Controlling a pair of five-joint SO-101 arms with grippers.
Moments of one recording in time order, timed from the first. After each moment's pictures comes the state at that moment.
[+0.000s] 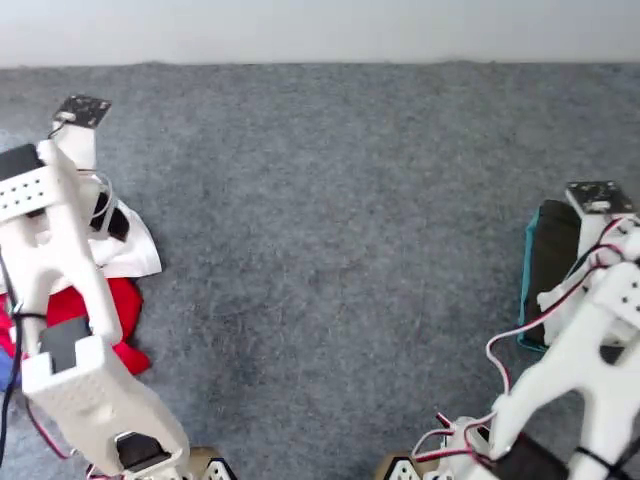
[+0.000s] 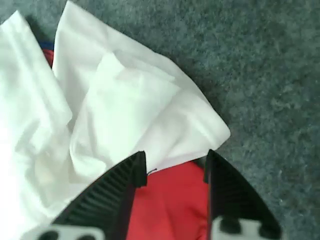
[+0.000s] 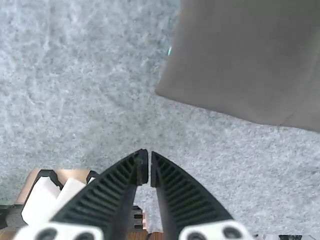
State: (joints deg) left arm -25.7 20.9 -17.5 89.4 -28.4; right arm 34.8 -22.9 16.2 100.7 38.5
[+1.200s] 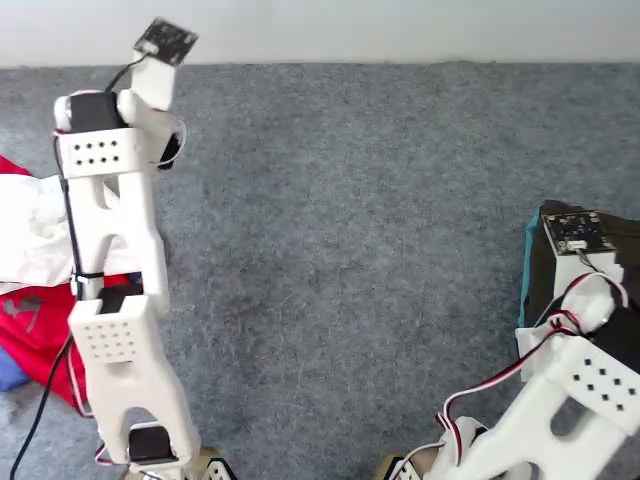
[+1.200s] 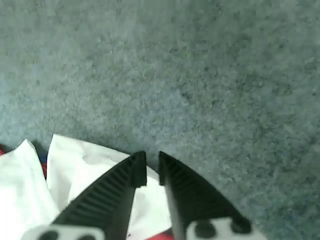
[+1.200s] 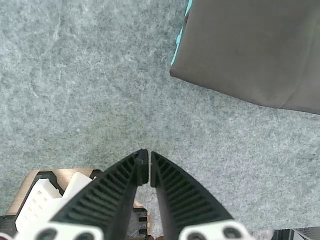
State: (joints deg) left arm -11.3 37.0 -54.1 99.6 -23.6; right arm 34.6 -45.3 30.0 100.7 38.6
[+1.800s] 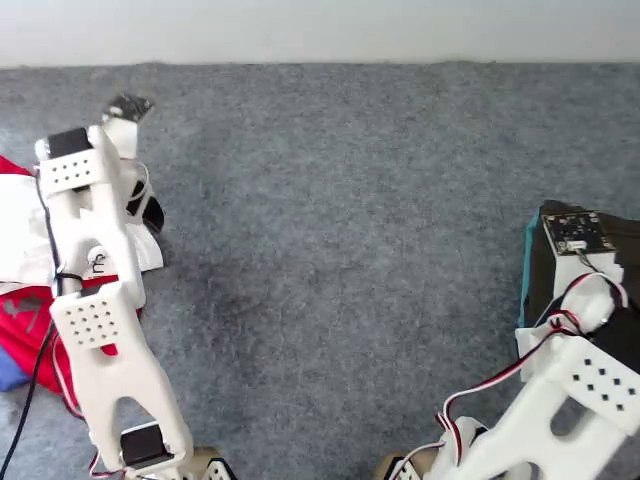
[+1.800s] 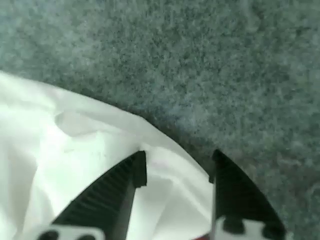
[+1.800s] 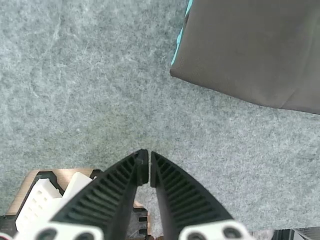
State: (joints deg) left arm -20.4 50.9 -46.7 93.2 -27.2; right arm 34.6 -45.3 30.1 100.7 38.6
